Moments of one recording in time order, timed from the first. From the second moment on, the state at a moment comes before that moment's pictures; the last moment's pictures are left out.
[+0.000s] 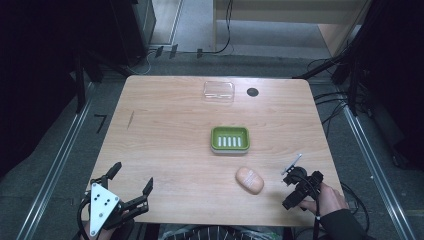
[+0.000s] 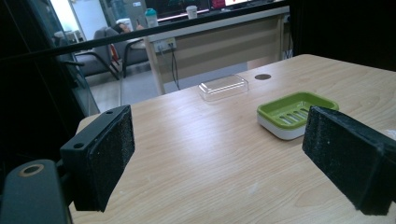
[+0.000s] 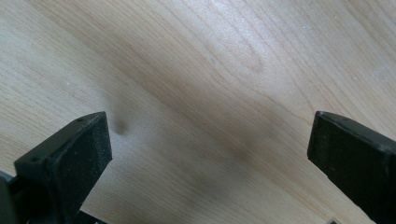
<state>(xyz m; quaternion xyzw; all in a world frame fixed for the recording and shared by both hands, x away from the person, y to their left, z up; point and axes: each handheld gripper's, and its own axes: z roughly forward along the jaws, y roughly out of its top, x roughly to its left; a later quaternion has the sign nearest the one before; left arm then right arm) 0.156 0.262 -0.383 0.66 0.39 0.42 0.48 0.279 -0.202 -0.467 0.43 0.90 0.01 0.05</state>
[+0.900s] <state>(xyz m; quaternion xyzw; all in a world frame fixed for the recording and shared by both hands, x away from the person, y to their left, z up) 0.156 0.261 -0.383 0.66 0.39 0.43 0.48 0.282 -0.193 -0.462 0.42 0.91 0.01 0.05</state>
